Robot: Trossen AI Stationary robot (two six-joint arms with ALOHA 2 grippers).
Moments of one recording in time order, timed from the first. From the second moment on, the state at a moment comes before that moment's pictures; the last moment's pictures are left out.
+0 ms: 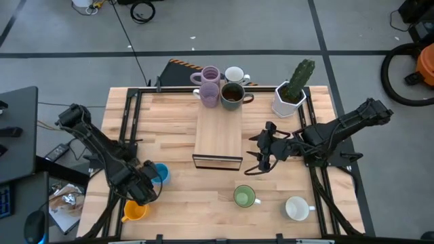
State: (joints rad) left arm -0.83 1.31 0.86 -1.07 -0.16 -1.37; right arm 0.36 1.17 0.94 -0.49 0.55 0.30
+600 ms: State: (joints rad) left arm -0.78 1.32 0.74 -0.95 -0.16 -1.30; right arm 0.30 1.17 0.94 -0.48 0.46 0.28
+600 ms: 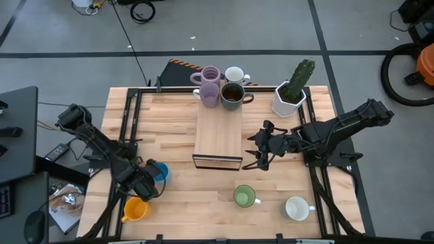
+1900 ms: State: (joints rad) left arm 0.17 1.19 1.26 -1.16 -0.24 0.17; right arm 0.00 0.91 0.72 -0.39 0.25 0.11
